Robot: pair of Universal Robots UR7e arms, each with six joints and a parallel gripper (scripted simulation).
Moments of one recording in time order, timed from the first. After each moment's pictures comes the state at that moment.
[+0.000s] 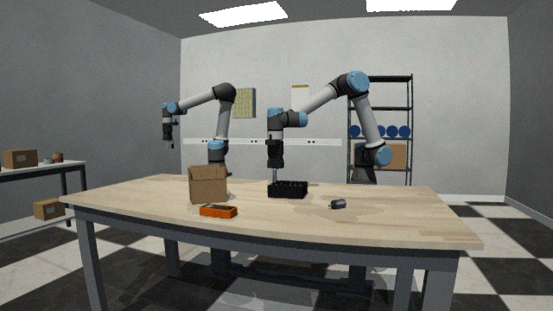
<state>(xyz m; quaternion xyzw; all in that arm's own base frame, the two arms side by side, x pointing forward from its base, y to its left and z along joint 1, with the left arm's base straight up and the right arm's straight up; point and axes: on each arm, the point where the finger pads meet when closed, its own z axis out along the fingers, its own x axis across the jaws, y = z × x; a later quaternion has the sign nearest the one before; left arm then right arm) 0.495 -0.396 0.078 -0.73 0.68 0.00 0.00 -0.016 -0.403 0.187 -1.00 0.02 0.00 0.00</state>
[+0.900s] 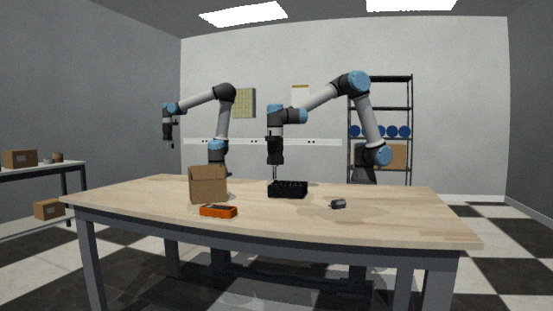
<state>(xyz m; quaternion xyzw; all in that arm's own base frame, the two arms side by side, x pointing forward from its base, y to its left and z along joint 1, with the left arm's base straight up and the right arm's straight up) 0.499 -0.396 0.095 -0.73 0.68 0.00 0.00 -0.016 -0.403 0.187 -1.00 0.02 0.00 0.00</state>
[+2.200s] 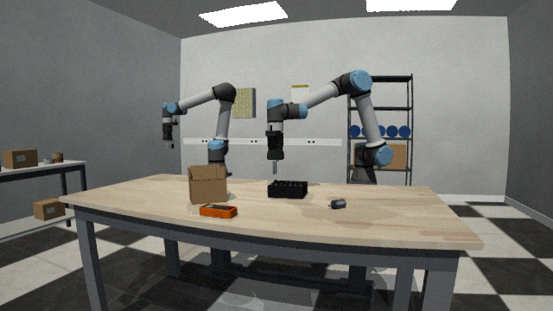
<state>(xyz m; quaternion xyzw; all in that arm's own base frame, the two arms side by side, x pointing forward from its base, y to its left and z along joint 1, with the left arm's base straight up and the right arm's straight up) 0.500 -0.394 0.118 -0.74 0.67 0.00 0.00 -0.016 -0.403 0.187 -1.00 0.02 0.00 0.00</state>
